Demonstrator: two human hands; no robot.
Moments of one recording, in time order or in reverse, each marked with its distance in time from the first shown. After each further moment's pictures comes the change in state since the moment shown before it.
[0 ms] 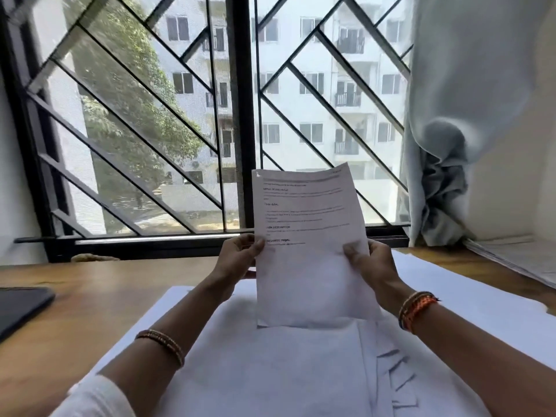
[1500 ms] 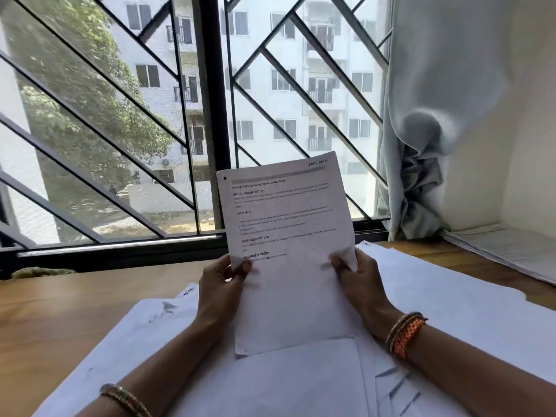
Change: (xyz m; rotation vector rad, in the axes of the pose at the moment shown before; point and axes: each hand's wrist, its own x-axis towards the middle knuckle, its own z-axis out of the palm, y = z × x) left_hand -0.013 -0.041 0.016 0.068 0.168 0.230; right_hand -0.018 0.022 0.008 -0.024 0.083 -0.133
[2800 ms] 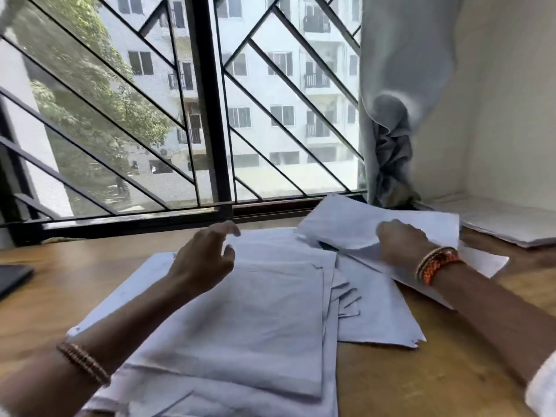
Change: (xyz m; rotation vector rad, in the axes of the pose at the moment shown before) left_hand -0.060 0.062 -0.036 0.934 -0.228 0.333; right_hand -0.029 -0.057 -0.112 -1.674 -0.394 -0.014
